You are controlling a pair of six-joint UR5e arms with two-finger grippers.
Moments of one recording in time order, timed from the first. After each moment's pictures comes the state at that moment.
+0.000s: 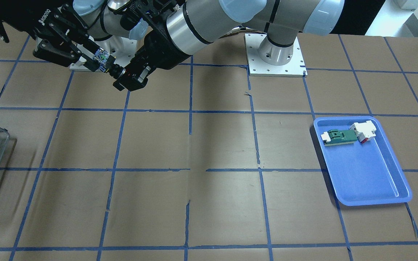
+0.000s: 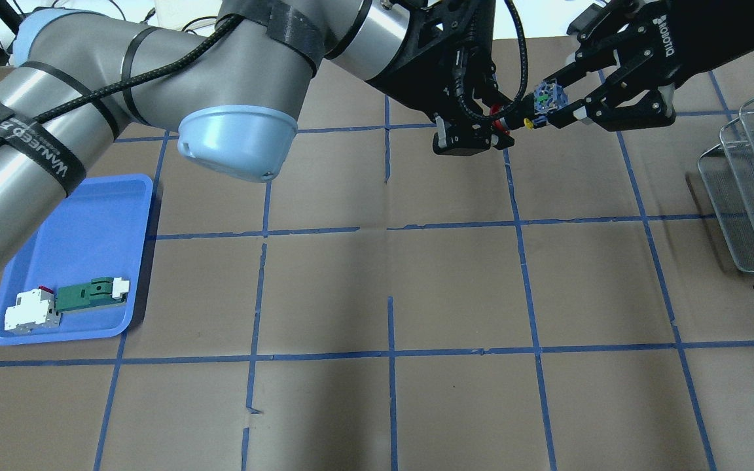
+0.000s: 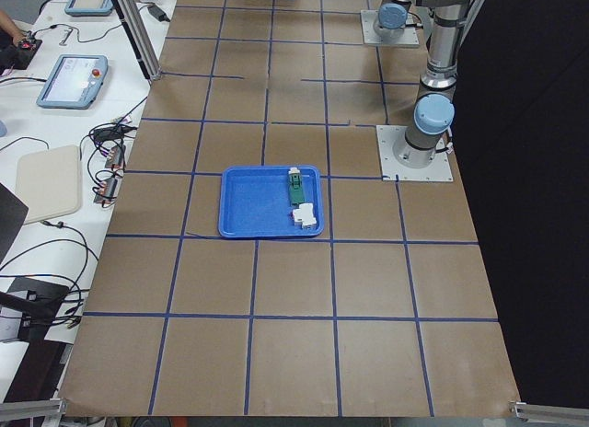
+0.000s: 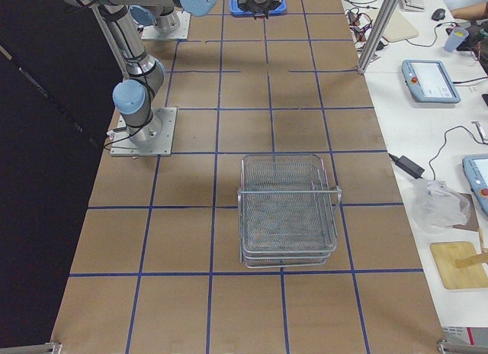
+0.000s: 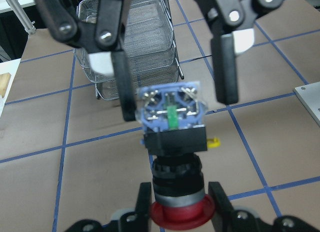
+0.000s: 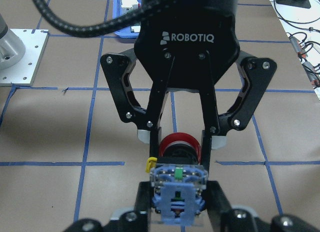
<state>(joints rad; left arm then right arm) -1.91 -1.79 -1.50 -1.11 0.80 1.33 1.31 -1.68 1.55 -1.32 -0.86 -1.90</state>
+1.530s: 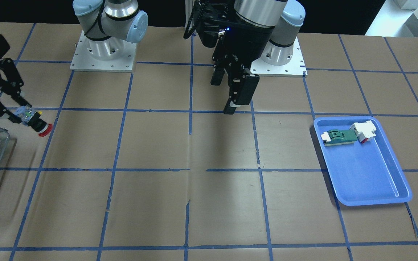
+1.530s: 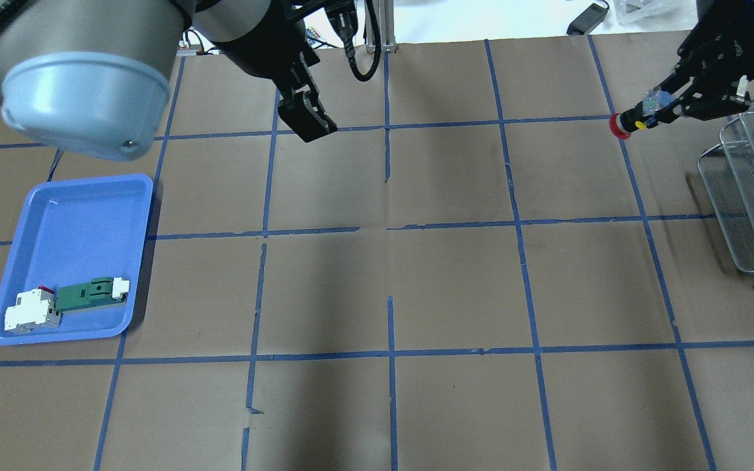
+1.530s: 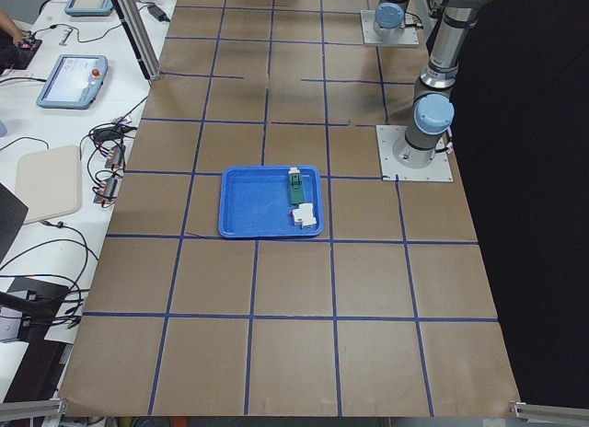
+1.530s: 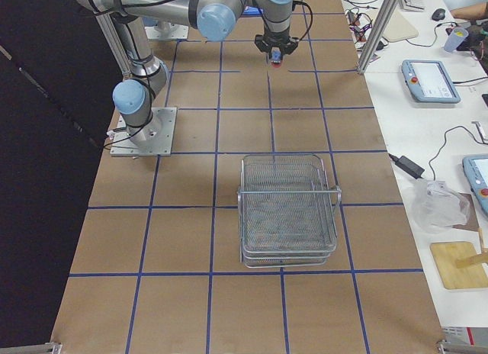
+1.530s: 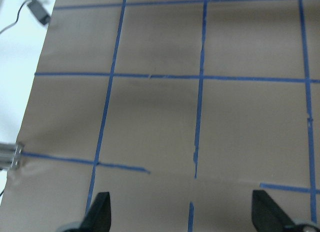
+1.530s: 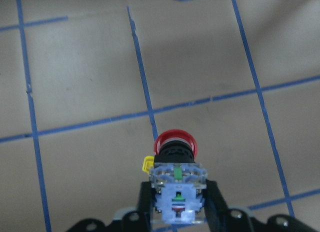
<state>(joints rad) -1.78 -1.64 -1.49 -1.30 1.42 1.08 1.19 -1.51 1.53 -1.63 -1.36 -1.75</state>
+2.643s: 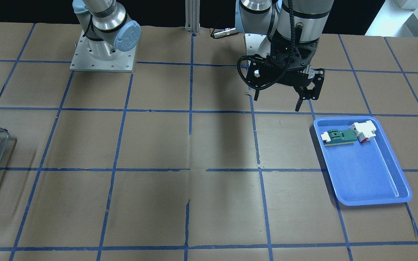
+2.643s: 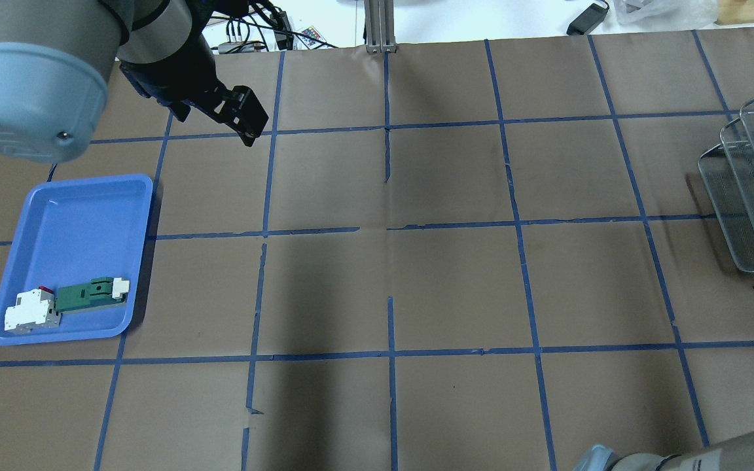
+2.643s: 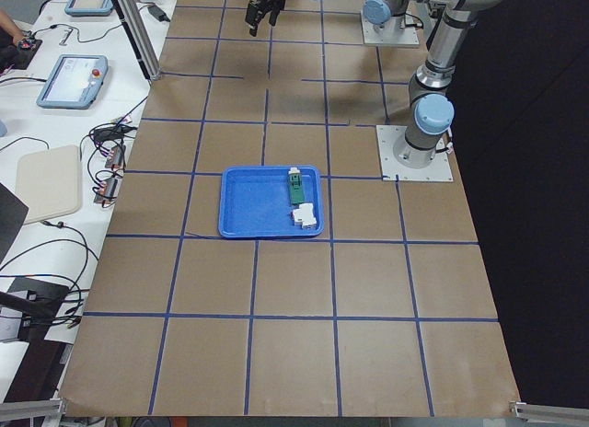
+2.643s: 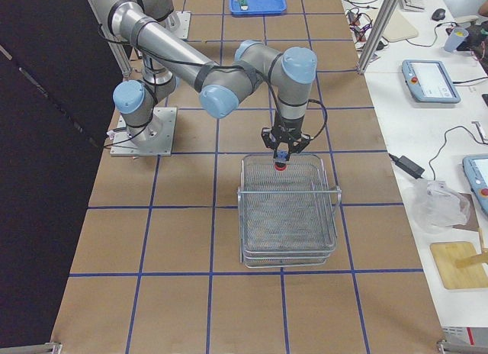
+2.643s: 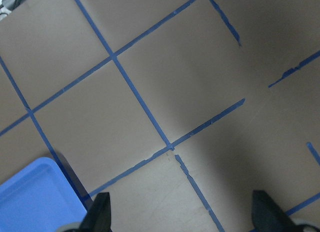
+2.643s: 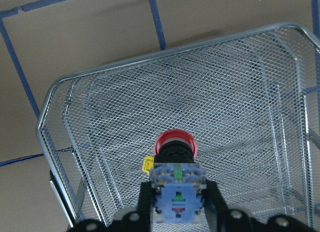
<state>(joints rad) -1.69 -1.61 -1.53 -1.43 1.63 0.20 0.89 -1.30 1.46 -1.79 -1.70 -2.02</state>
